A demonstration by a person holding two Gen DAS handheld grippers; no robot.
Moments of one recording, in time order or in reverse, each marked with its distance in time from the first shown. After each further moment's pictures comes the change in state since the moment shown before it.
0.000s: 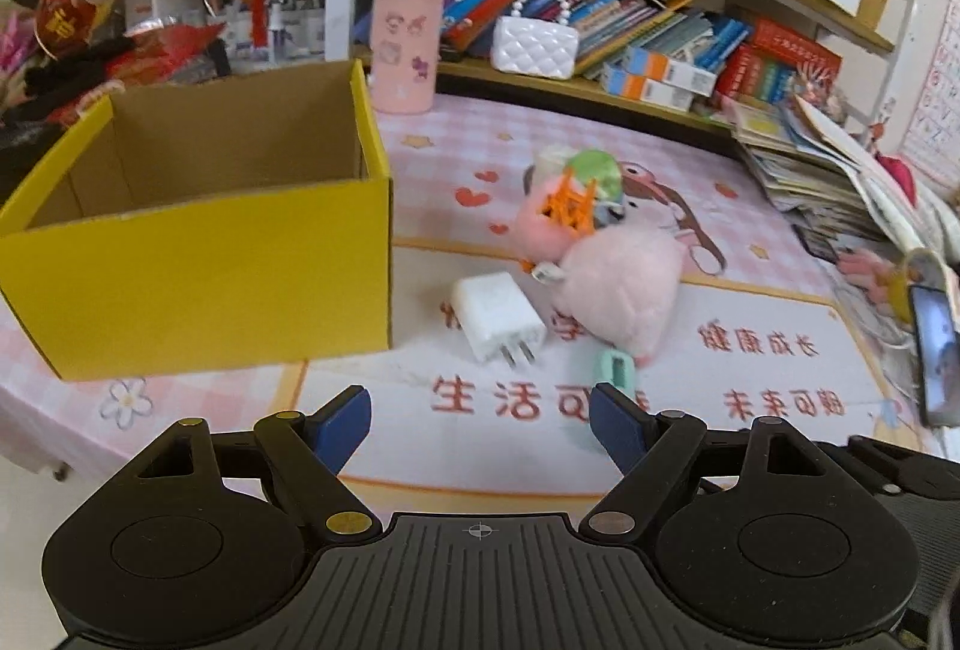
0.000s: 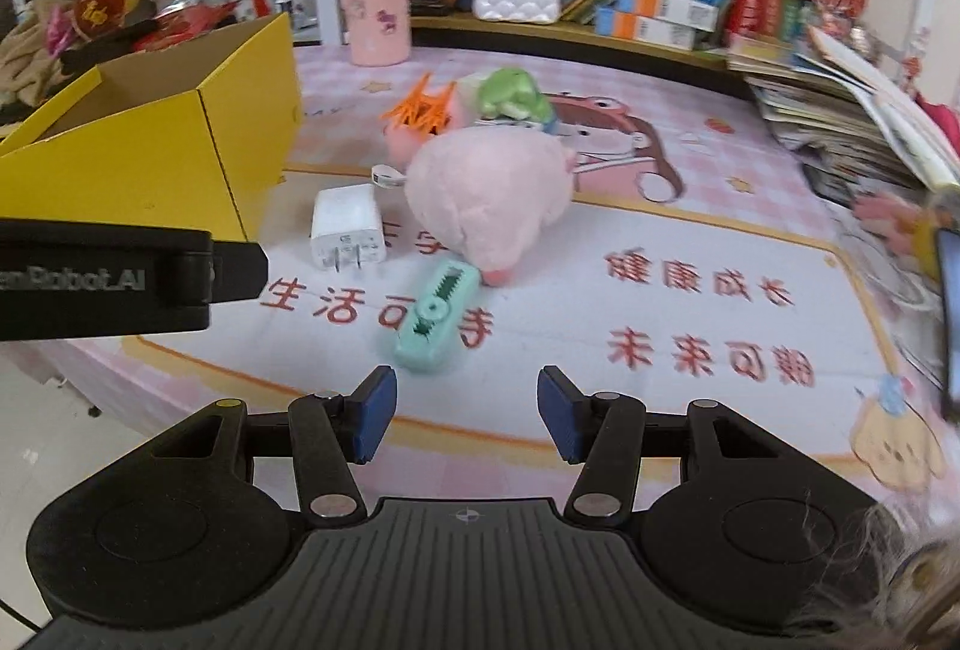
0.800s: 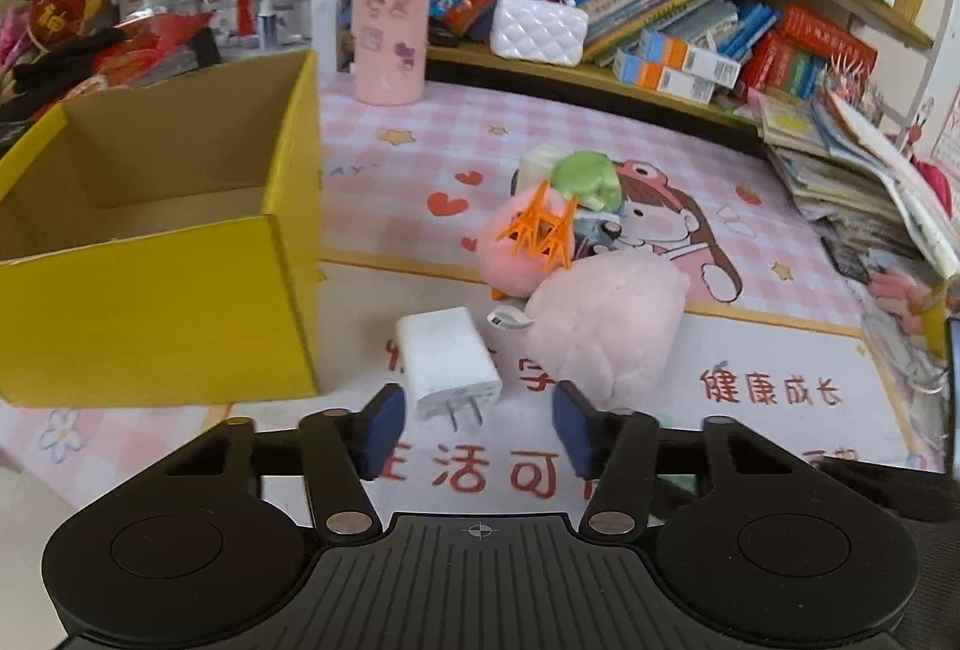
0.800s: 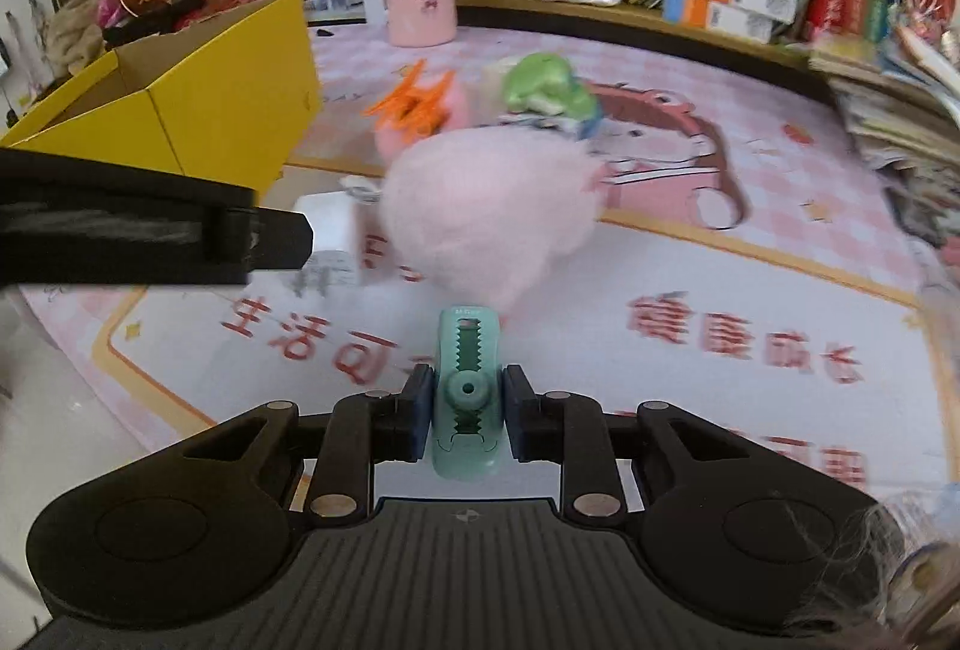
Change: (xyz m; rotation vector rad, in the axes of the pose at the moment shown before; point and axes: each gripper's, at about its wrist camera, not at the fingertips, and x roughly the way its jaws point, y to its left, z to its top) left arm 0.058 -0.041 0.027 -0.015 0.042 0.050; right arm 0.040 -0.046 0.024 -0.073 0.039 0.146
